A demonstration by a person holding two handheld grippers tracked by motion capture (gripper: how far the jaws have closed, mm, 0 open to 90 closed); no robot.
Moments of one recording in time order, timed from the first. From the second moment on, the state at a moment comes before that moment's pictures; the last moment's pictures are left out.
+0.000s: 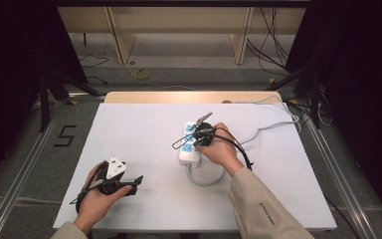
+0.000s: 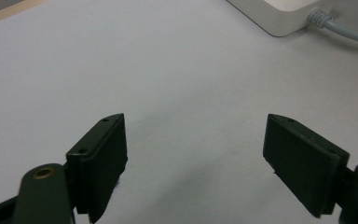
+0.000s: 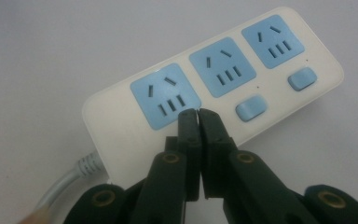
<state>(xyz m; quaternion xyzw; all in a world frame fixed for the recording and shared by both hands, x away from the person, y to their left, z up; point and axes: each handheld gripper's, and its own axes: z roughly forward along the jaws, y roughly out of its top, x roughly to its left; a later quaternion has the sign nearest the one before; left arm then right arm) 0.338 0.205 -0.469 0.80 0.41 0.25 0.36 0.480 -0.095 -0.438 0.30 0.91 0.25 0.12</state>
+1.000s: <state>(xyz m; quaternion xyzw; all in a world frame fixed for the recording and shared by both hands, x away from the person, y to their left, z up) 0.338 0.207 -0.470 0.80 0.41 0.25 0.36 0.441 -0.154 -0.426 0.32 0.89 0.31 0.13</state>
